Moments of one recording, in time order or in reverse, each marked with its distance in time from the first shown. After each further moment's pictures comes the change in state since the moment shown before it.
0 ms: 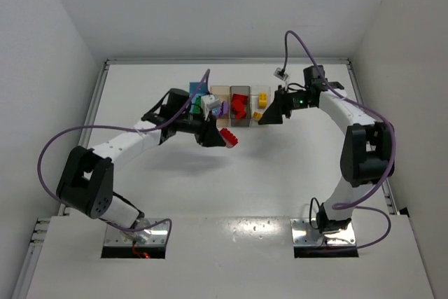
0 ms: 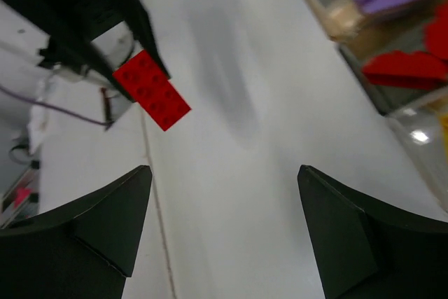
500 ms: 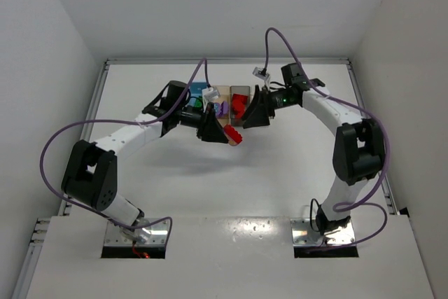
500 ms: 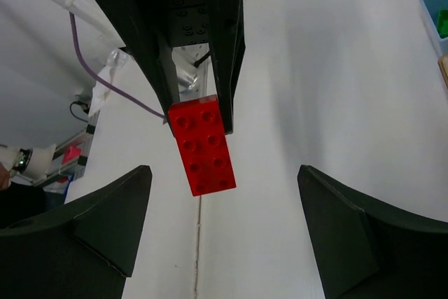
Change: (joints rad) left arm 0.051 0.071 0.122 -0.003 0.288 -0.080; right arm 0.181 0.051 0.076 0.014 -0.218 0.018
